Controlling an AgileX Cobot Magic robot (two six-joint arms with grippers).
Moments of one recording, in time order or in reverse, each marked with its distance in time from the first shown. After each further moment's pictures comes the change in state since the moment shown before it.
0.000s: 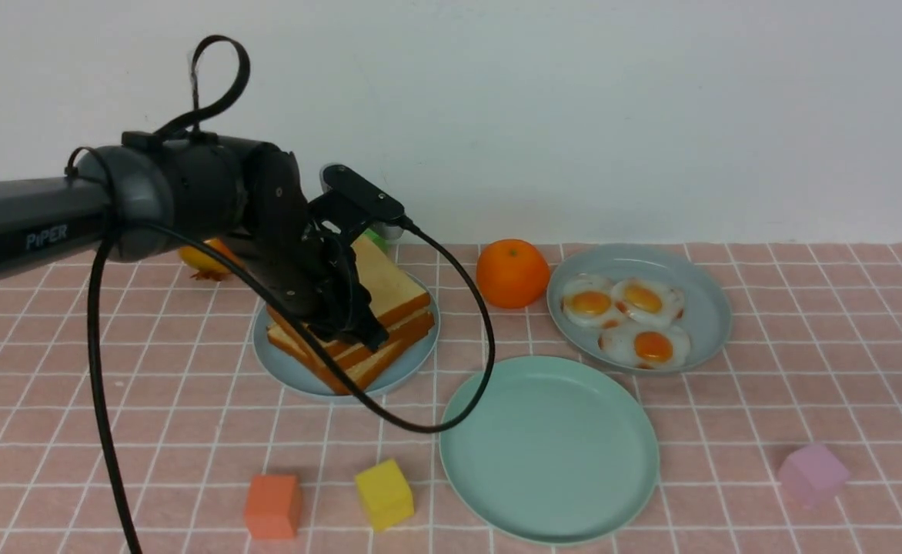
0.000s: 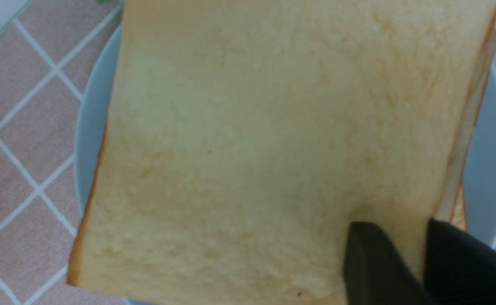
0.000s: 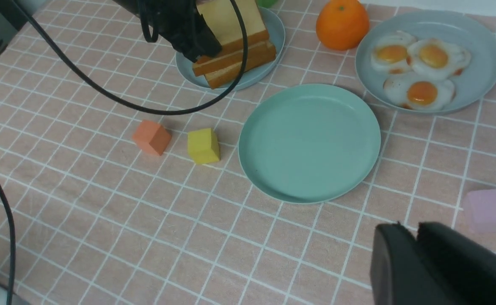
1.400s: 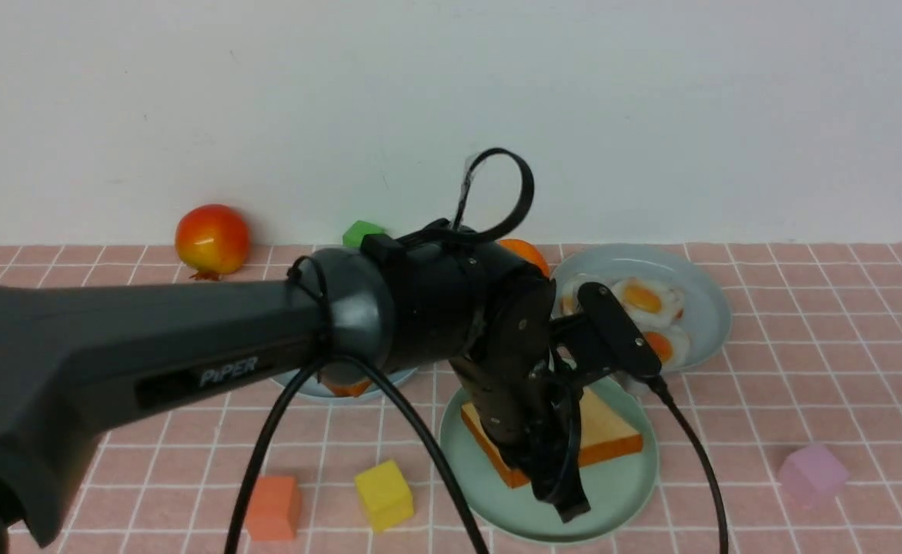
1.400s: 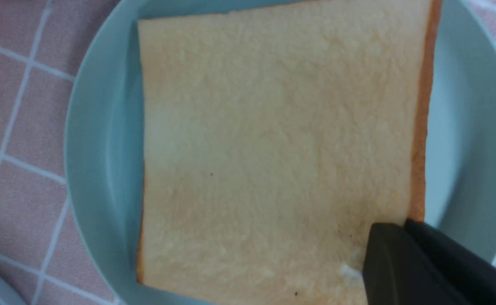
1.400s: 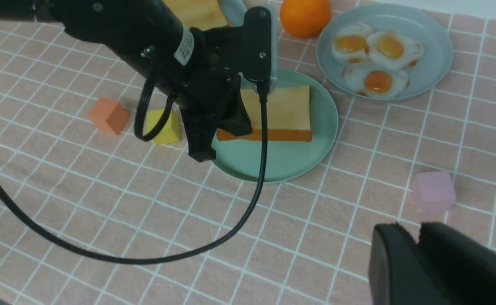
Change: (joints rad) right arm 0.000 -0.062 0.000 -0.099 0.069 -0.005; left arm -0.452 -0.012 0.004 0.028 0.065 -0.004
